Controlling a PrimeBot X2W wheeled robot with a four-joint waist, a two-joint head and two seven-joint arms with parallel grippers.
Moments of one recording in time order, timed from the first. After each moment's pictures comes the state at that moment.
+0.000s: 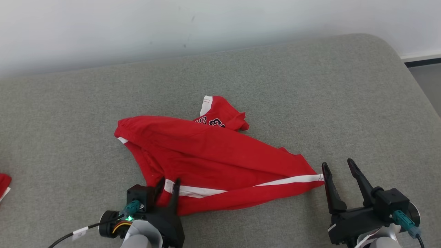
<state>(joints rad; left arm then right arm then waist) -0.45 0.05 -0.36 0.83 -0.37 -0.08 -0.25 -0.13 -0.20 0.06 0.30 0.20 0.13 -0.26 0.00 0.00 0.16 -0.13</state>
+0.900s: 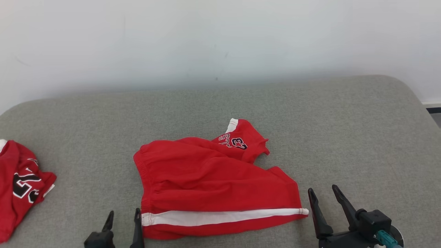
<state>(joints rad) -0.12 0.05 -0.07 0.51 -0.19 -0.01 -0.26 -0.06 -0.15 0.10 0.35 0.22 0.13 -0.26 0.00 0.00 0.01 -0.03</state>
